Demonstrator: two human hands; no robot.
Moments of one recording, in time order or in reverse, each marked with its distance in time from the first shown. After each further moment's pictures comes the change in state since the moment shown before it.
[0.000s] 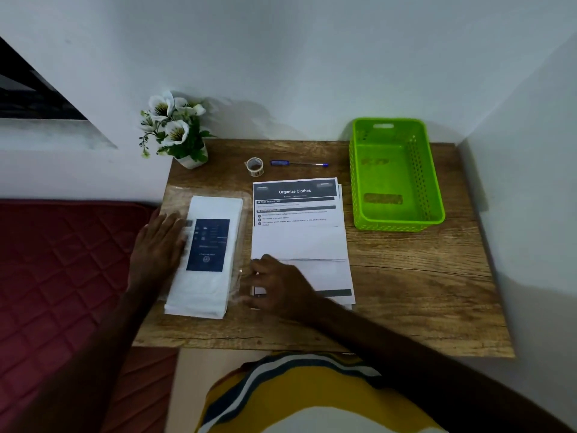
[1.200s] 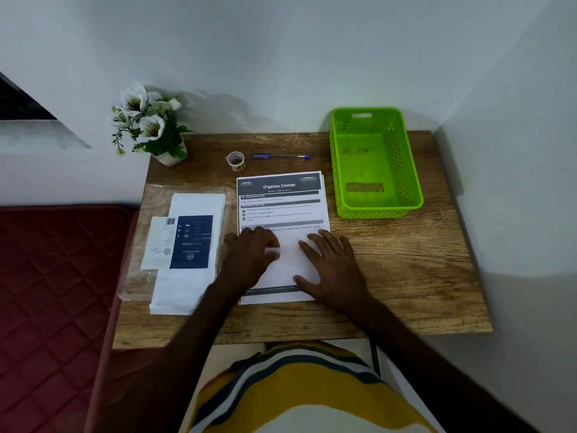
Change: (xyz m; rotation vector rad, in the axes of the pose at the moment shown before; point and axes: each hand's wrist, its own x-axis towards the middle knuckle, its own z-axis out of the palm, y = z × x) left_hand 0.027 0.203 0.000 -0.377 -0.316 0.071; right_hand -0.079 0.054 -0.052 -0.516 0.018 0.400
